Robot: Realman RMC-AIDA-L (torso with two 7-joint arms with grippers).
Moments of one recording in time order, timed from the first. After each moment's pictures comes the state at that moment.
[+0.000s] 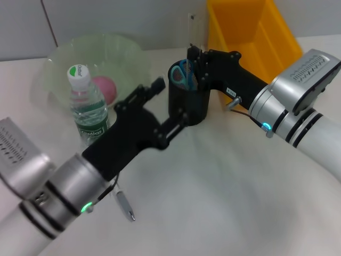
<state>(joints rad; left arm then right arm) -0.30 -2.02 2.41 0.75 -0.23 1.05 -0.39 0.77 2.09 -0.42 0.12 -1.38 -1.17 0.39</state>
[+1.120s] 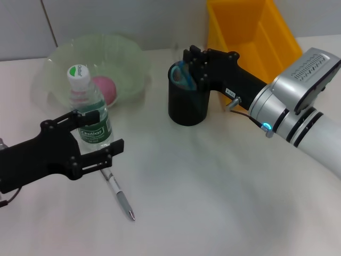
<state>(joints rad) -0.05 -2.06 1.37 1.19 1.44 1.27 -1.42 0.77 2.09 -0.43 0.11 -1.40 -1.17 0.42</state>
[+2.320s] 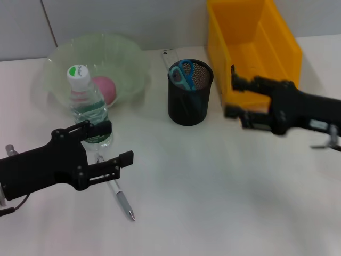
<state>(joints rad) -0.10 -2.06 1.34 1.11 1.45 1.38 -1.44 0.45 2.07 -0.66 -0.65 -1.74 -1.70 1.29</state>
